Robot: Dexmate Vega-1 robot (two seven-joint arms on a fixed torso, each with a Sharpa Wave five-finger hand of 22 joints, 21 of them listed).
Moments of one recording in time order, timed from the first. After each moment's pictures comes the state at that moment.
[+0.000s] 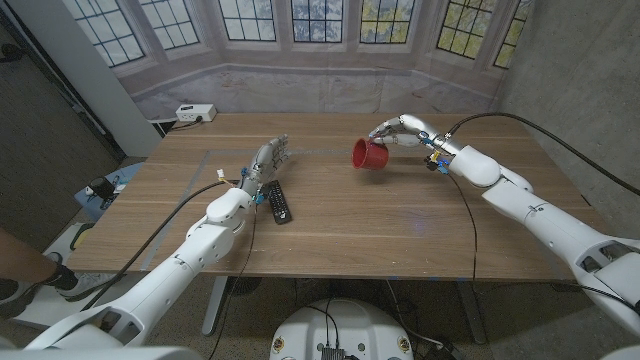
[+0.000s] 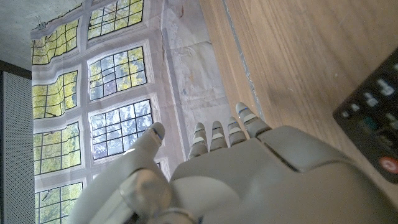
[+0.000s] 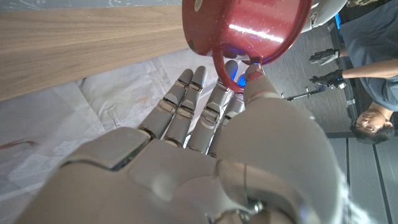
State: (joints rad) left arm 0.88 0.51 0.42 -1.38 -0.62 -0.25 -0.01; left_hand 0.28 0.17 0.67 0.01 0.17 0.10 0.03 0.19 0.18 0.04 0.05 0.22 0.20 0.03 0.08 0.18 0.17 0.15 0.08 0.20 0.17; right arm -0.58 -0.65 -0.57 -1.13 0.04 0.68 0.13; right_hand 1.09 0.11 0.22 -0.15 0.18 0.96 -0.15 0.33 0.21 1.02 -0.15 0.26 0.22 0.66 -0.06 0.36 0.24 0.62 -0.06 0.20 0.17
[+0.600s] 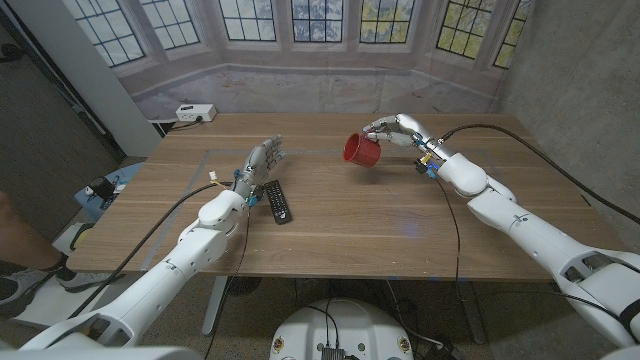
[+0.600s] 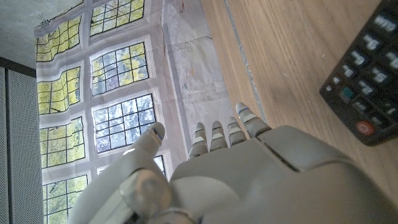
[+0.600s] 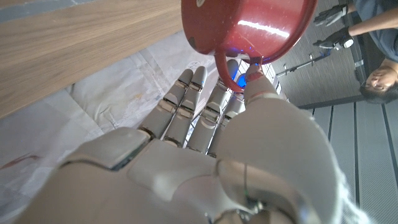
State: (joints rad) left arm 0.91 0.54 0.39 -1.40 -0.63 -0.27 -0.02; left_hand 0.28 0.17 0.67 0.01 0.17 0.10 0.02 0.19 0.18 0.04 0.05 0.22 0.20 0.03 0.08 0.18 0.17 0.15 0.08 0.20 0.17; right arm -0.62 -0.57 -0.56 -1.14 0.11 0.67 0.07; right_hand 1.08 0.12 0.22 -0.14 0.18 0.96 -0.14 0.33 0.21 1.03 -0.14 0.26 0.22 0.66 -0.06 0.35 0.24 0.62 -0.06 0.20 0.17
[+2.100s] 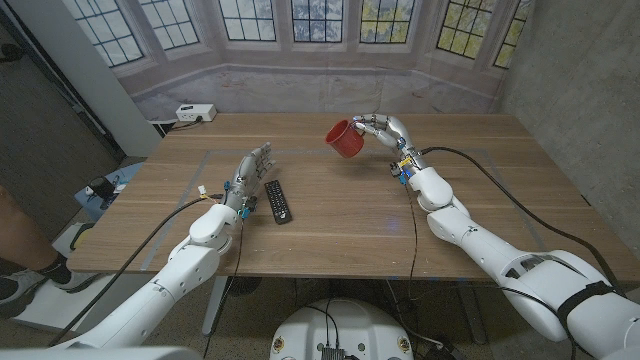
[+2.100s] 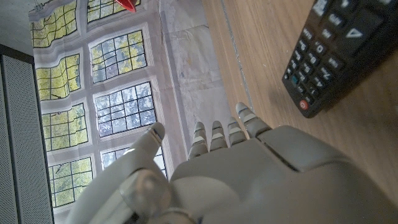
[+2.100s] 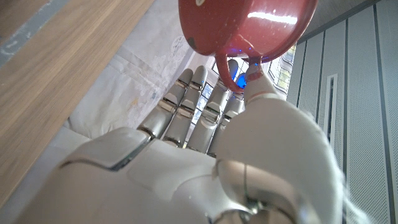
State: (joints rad) left arm 1.03 0.57 0.35 -1.49 -0.64 -0.31 0.05; left_hand 0.28 0.17 0.67 0.01 0.17 0.11 0.03 0.19 0.18 0.04 0.06 0.22 0.20 0.03 0.08 0.18 0.17 0.15 0.08 0.20 0.17; right arm -0.59 -0.30 -0.55 -0.88 0.30 0.83 0.06; right_hand 1.08 0.11 0.21 -0.15 0.18 0.97 -0.13 0.33 0.21 1.04 -0.14 0.26 0.22 0.67 -0.06 0.35 0.24 0.62 -0.06 0.20 0.17
